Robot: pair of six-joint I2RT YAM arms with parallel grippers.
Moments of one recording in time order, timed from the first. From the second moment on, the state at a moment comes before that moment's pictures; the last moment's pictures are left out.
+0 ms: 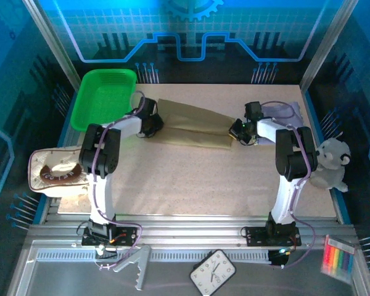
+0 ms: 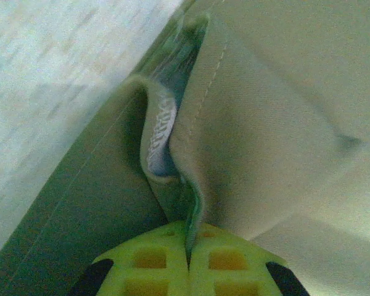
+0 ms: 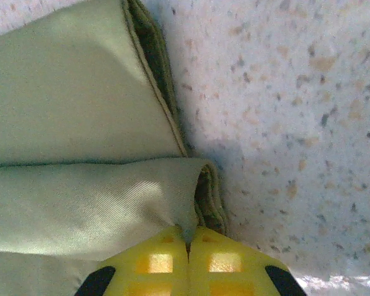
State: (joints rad) left arm -0.20 2.07 1.35 -0.28 0.10 -0.89; right arm 0.10 1.99 1.26 -0.34 -0.32 0.76
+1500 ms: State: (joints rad) left arm -0.18 1.67 1.32 -0.53 0.03 -0.86; right arm 0.10 1.79 1.20 -0.54 -0.42 0.67
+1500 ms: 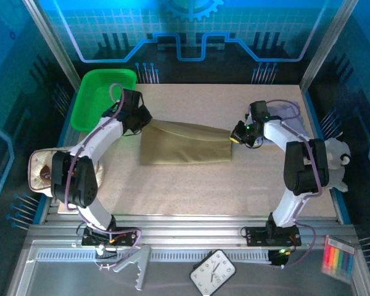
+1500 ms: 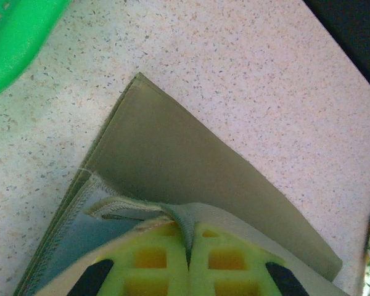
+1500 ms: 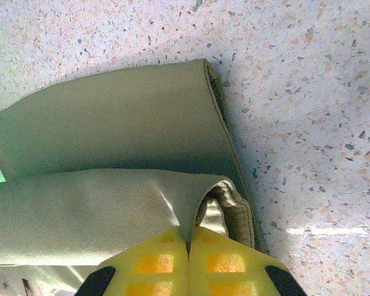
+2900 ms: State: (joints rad) left arm -0.19 2.15 1.67 -0.43 0.32 -0.88; right arm 0.21 2.05 1.46 -0.29 -0.51 0.65
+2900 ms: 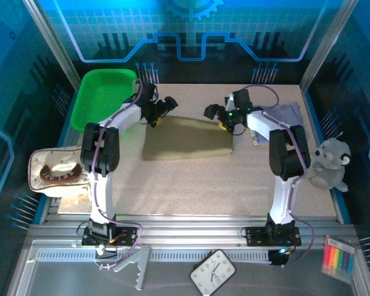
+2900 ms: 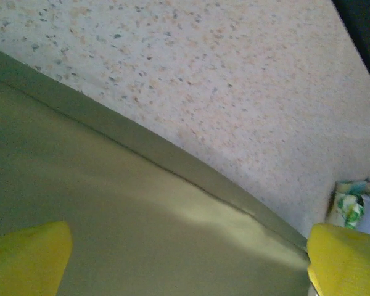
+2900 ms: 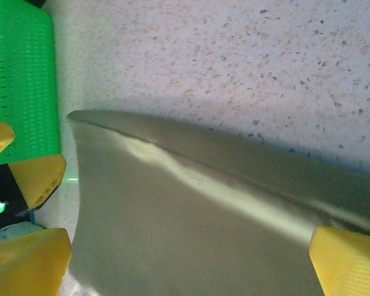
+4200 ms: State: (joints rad) left arm -0.31 1.82 1.02 0.07 0.42 -1.46; right arm 0.37 1.82 1.10 -0.06 -0.52 1.11
